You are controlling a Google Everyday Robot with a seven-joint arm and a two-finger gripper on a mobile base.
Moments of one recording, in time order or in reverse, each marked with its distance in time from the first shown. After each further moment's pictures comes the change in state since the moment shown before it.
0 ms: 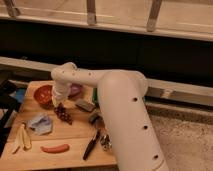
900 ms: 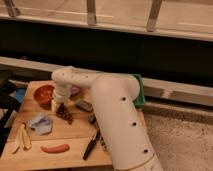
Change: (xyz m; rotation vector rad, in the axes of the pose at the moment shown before) arm 0.009 -0.007 0.038 -0.021 0.095 0.044
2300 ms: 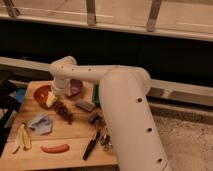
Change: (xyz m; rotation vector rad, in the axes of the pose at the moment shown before) arm -0.012 0.011 -0.063 0.067 -0.096 -0.087
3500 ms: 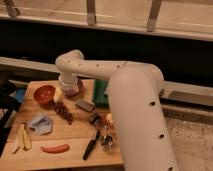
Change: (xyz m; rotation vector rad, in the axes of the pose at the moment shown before) arm 0.019 -0.023 -0.047 0.057 0.004 0.025
